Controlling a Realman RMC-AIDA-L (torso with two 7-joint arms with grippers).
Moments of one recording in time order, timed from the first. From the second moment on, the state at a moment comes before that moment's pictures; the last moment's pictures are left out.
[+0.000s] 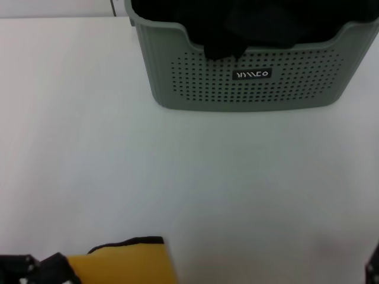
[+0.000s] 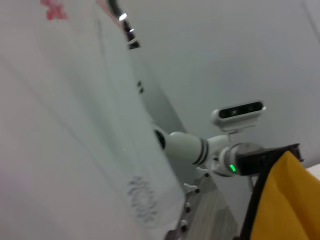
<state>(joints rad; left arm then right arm) 0.24 -2.01 1.19 0.76 1.22 2.03 -1.10 0.29 1.93 -1.32 -1.09 -1.41 -2.15 1.79</state>
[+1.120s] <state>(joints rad) -0.45 -2.10 1.00 0.32 1.50 1.35 -1.11 0.31 1.97 -0.93 -0.81 -1.80 -1.63 1.81</state>
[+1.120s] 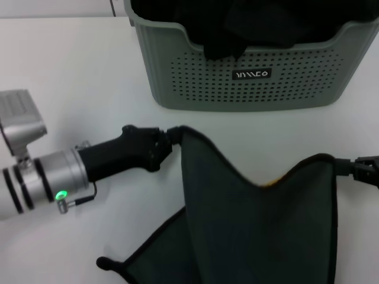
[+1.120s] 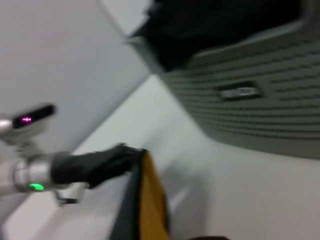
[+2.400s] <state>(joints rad) -0.56 -2.10 1.23 0.44 1.51 0.88 -0.95 0.52 2.02 -1.00 -0.77 -2.03 -1.10 1.92</state>
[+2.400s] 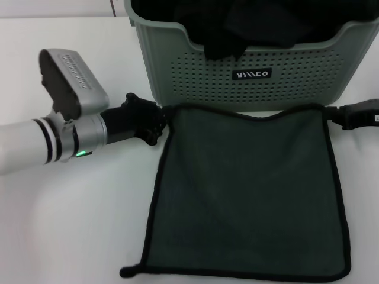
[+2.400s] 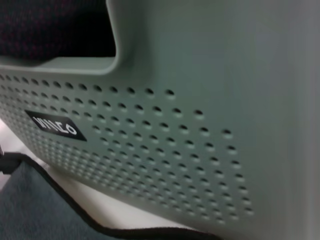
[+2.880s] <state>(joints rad) -0.55 -2.10 1.30 0.48 1.50 0.79 -0.92 0.52 2.02 -1.00 -0.78 -2.03 -1.09 1.92</state>
